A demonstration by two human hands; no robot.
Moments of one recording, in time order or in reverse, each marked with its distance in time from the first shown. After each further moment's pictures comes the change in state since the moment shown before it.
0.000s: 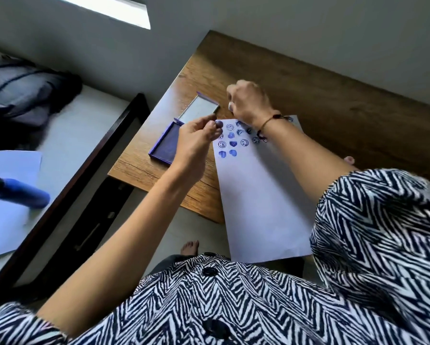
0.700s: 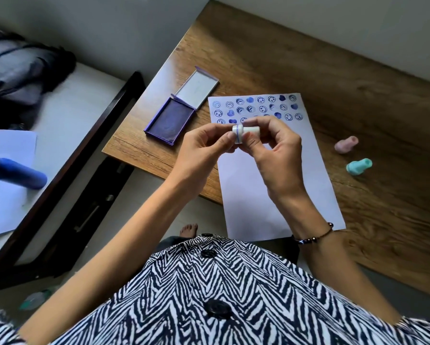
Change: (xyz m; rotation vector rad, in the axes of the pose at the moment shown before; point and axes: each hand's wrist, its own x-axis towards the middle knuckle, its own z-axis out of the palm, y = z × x) left_hand -0.061 -0.016 -0.012 0.122 -0.286 0.091; right_hand -0.174 -0.053 -0.036 1.042 0.268 0.366
